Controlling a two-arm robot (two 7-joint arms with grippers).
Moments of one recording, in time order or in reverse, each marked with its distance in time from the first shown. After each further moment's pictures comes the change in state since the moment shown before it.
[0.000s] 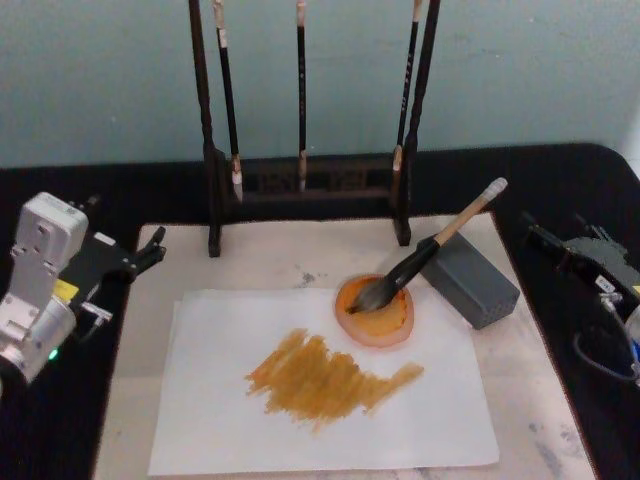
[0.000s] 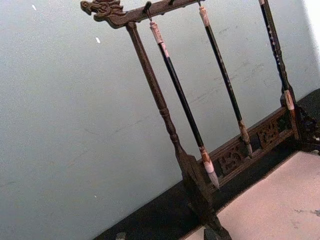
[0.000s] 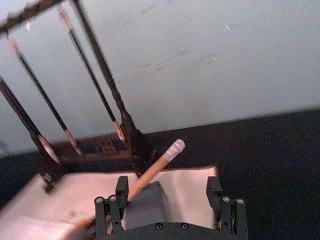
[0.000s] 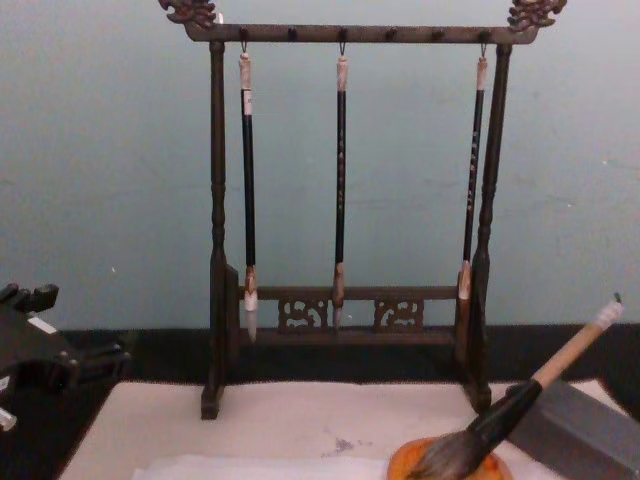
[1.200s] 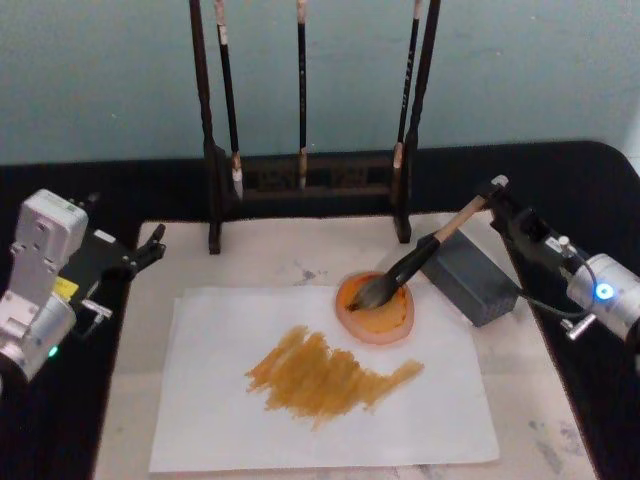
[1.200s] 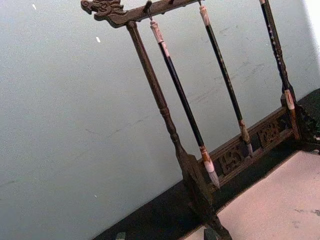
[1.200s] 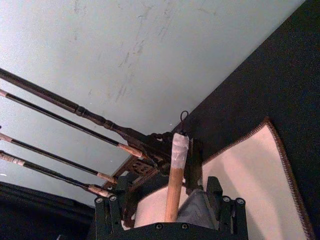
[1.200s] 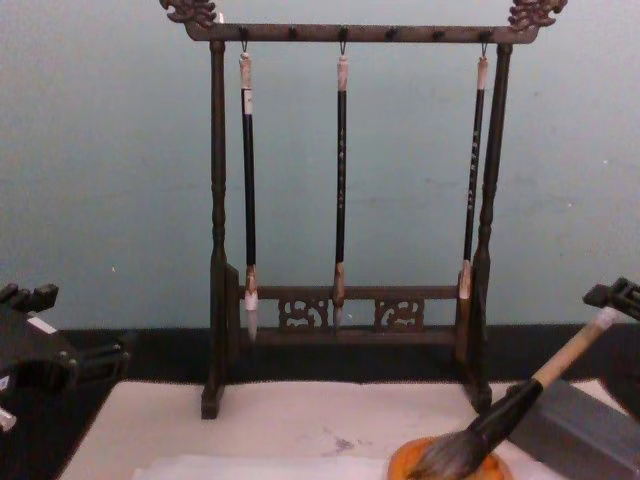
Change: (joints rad) left arm 0.000 0.000 0.000 0.000 0.000 0.000 0.000; right arm 0.288 -0.168 -0.014 0.398 0.497 0.306 0.100
